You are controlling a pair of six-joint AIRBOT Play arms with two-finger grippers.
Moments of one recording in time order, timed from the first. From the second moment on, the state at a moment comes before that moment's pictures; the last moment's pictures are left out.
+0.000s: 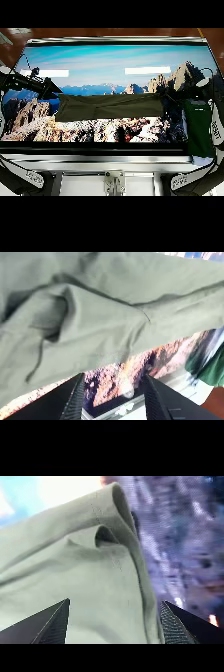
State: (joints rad) left arm 0.28 -1.85 1.69 0.77 -1.57 -1.47; right arm -0.29 -1.78 1.40 -0.96 1.09 1.37
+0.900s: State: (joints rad) left arm -0.02 -1.84 1.70 0.74 -1.35 -1.44; right arm -0.23 -1.62 1.40 -0.81 1.22 1.28
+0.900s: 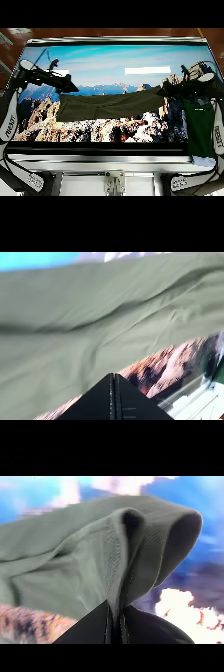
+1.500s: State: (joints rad) left arm -0.53 -1.97 1.70 0.48 -0.95 -1.40; right arm -0.23 -1.15 1.40 -0.79 1.39 1.41
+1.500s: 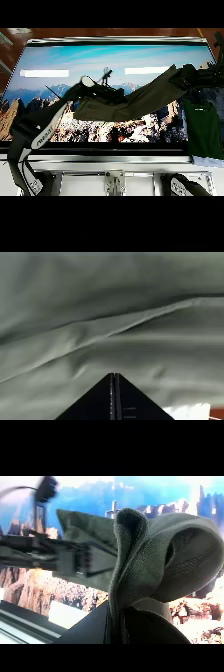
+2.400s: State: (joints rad) left arm -0.13 -1.70 1.72 0.52 -1.00 -1.38; right arm 0.21 -1.34 1.40 -0.79 1.05 1.47
